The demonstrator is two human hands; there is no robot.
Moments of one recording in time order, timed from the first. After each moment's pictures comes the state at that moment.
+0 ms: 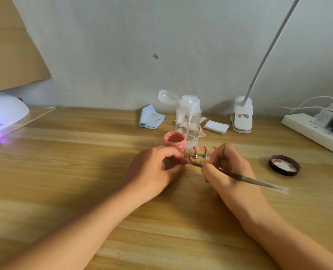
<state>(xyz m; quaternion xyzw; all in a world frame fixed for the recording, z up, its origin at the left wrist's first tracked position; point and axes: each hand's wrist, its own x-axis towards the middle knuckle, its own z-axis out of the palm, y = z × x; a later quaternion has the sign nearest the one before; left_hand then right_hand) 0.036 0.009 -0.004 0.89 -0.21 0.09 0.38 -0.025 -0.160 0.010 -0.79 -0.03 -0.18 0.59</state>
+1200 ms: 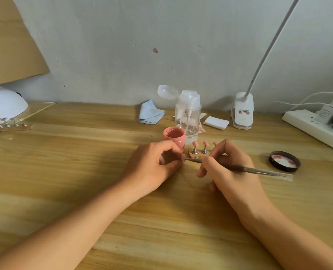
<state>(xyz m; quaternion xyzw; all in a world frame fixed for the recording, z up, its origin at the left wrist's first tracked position) 0.040 0.009 -0.007 0.89 -0.21 0.09 0.41 -0.026 -0.161 0.011 -0.76 -0.02 -0.16 0.63</state>
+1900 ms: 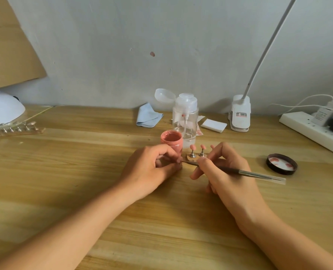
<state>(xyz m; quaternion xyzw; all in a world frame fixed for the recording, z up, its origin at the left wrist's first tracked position) 0.044 0.009 -0.010 0.84 -0.21 0.04 0.50 -0.027 -0.161 0.012 -0.74 -0.04 -0.15 0.66</state>
